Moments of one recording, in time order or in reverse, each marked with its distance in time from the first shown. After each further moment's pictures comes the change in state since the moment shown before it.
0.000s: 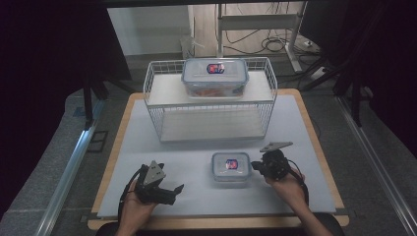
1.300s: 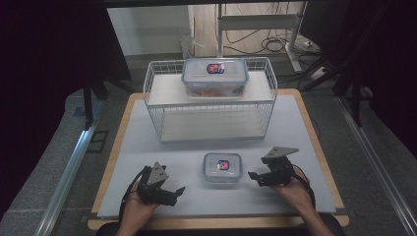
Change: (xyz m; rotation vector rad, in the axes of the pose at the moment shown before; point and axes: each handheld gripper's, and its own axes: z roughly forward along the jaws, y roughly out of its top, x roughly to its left) left arm -0.001 -0.004 0.009 0.054 -0.021 0.016; right arm -0.011 -0.021 -0.002 -0.086 0.052 -0.102
